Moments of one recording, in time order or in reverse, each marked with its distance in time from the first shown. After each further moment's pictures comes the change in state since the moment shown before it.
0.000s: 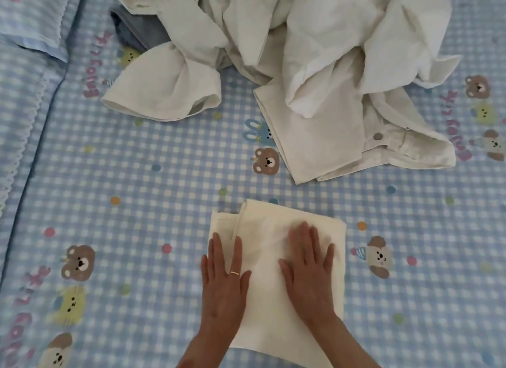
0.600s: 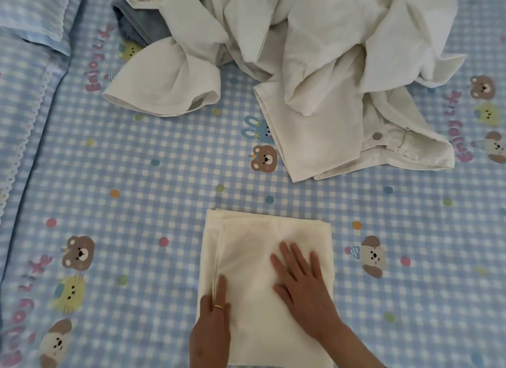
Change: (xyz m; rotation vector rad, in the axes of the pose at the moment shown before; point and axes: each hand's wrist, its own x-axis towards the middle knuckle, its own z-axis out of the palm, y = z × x) left_hand -0.061 -0.004 0.004 -0.095 -0.227 -0.437; right_hand -0.026 0.029 -0.002 -0.129 -0.167 -0.315
